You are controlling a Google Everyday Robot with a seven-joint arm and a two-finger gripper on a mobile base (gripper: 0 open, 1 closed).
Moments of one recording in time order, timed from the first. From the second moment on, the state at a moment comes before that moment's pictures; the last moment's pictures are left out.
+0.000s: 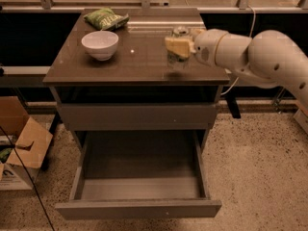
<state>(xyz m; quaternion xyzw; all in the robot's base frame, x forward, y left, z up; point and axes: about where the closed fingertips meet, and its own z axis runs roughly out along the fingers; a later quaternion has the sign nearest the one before) 0.702 -0.086 0.938 -0.28 0.70 0.25 0.61</state>
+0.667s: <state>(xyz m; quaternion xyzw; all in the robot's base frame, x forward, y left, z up) 0.672 -0.091 0.921 -0.31 0.70 0.27 0.59</state>
